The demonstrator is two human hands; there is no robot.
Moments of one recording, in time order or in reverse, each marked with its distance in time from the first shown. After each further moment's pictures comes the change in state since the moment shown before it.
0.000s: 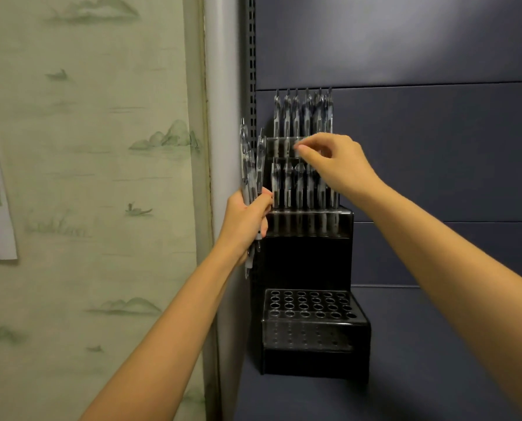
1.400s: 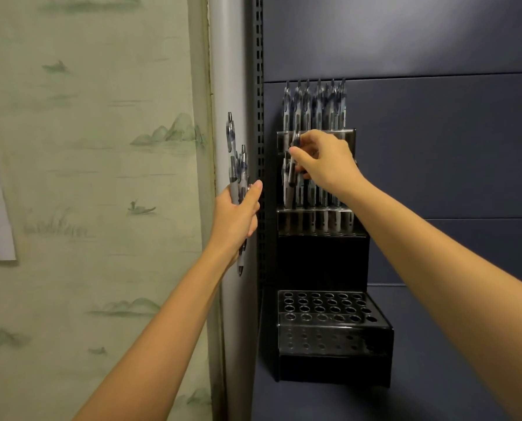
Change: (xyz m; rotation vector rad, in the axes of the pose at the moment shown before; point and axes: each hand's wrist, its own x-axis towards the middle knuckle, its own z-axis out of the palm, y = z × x) left_hand 0.009 -0.013 -0.029 -0.018 0.058 0.083; right_hand 0.022 0.000 0.042 0.021 -0.026 0.068
